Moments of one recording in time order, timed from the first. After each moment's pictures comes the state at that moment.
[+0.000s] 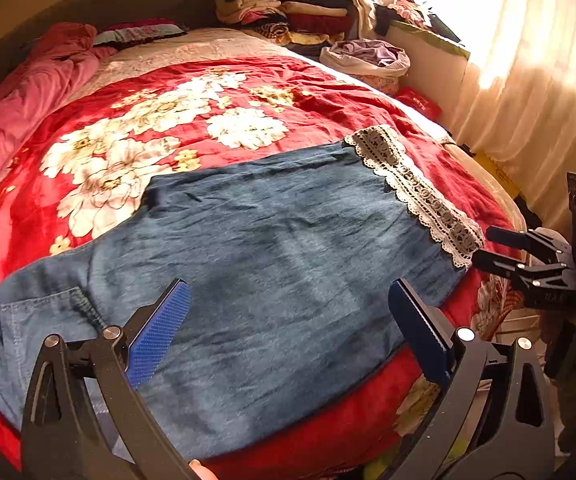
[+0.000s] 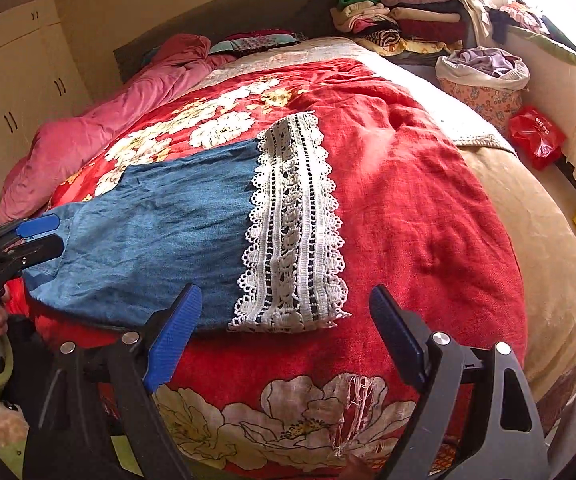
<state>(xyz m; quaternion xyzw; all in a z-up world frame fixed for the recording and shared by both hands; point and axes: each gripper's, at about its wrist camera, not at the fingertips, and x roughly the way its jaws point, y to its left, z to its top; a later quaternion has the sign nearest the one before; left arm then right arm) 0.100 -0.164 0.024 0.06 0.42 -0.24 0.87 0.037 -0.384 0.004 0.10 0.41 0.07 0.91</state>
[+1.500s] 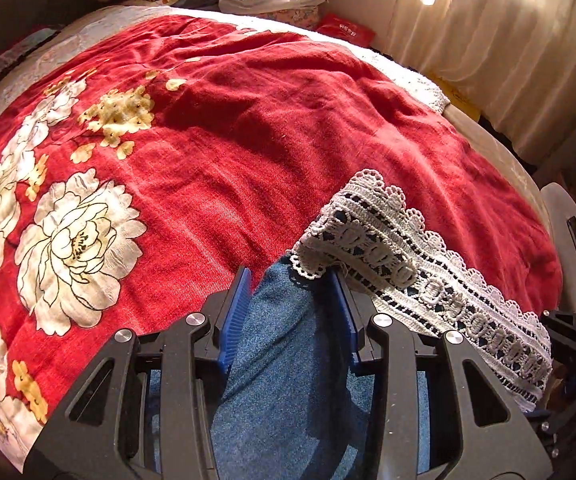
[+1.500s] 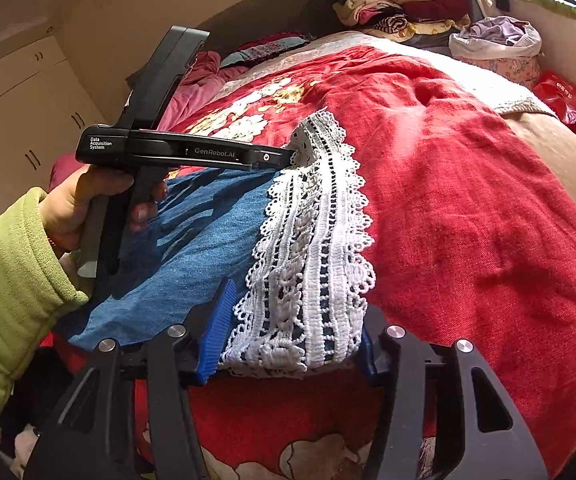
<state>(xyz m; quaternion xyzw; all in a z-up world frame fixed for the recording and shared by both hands) 0.269 -0.317 -0.034 0.17 0.48 -0.37 0.77 0.061 -0.384 -0.023 0.18 0.39 0.11 0.90</state>
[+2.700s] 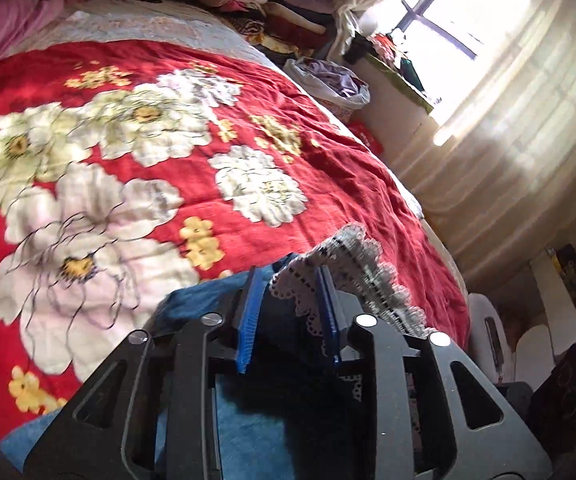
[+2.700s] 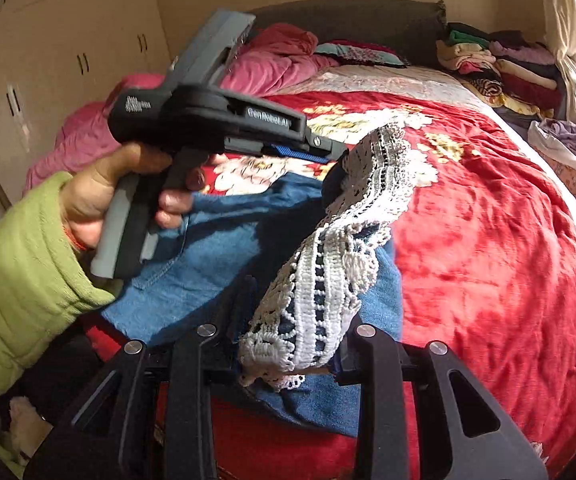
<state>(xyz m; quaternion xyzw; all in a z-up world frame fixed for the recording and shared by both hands) 0.246 -0.085 0.014 -0.12 0.44 -0.35 0.82 0.074 -0.179 0.036 -0.03 0.39 0.19 0.90</state>
